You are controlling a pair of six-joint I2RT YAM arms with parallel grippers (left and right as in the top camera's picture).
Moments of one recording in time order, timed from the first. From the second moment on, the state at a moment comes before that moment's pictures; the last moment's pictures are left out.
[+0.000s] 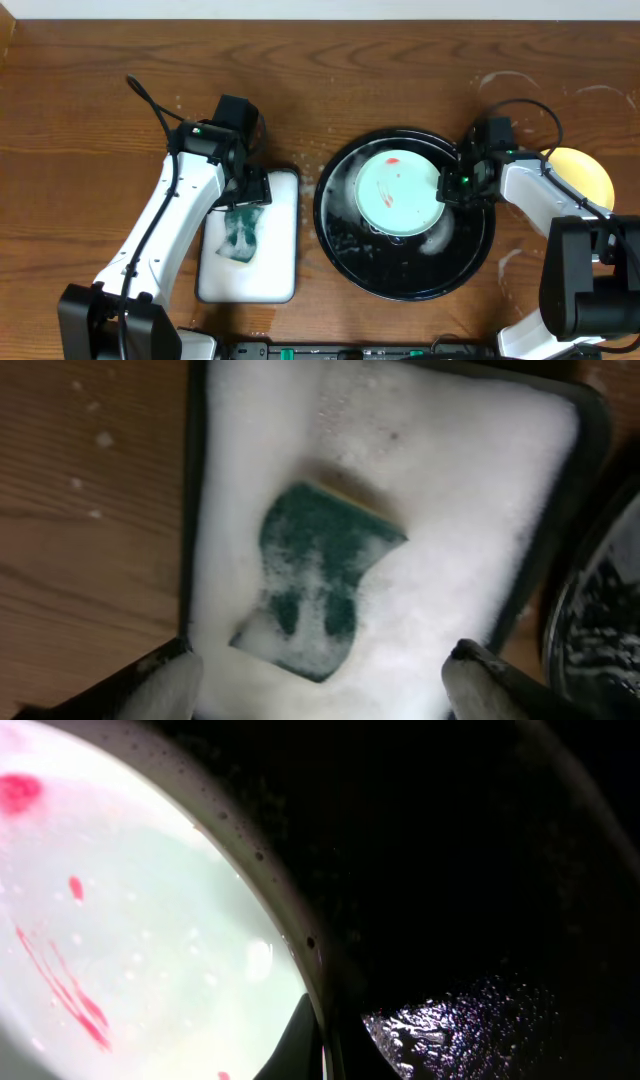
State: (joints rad) left arm -0.24 1.54 1.23 -1.20 -0.08 -0.41; right arm 0.05 1.76 0.95 -0.58 -0.27 0.28
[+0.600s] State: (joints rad) left arm -0.24 1.57 0.84 -0.68 -0.09 -0.43; right arm 0.05 1.76 0.96 -0.61 -0.26 0.24
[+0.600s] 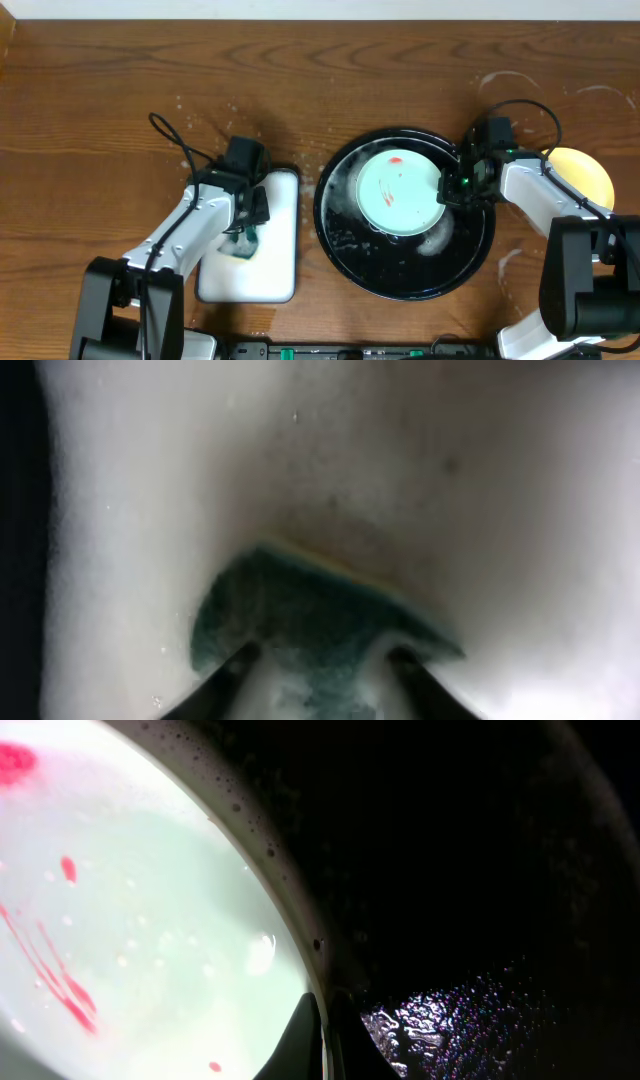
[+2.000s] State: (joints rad) left arm -0.24 1.55 0.80 -0.80 0.04 -0.46; right arm 0.05 1.76 0.96 -0.62 -0.26 0.24
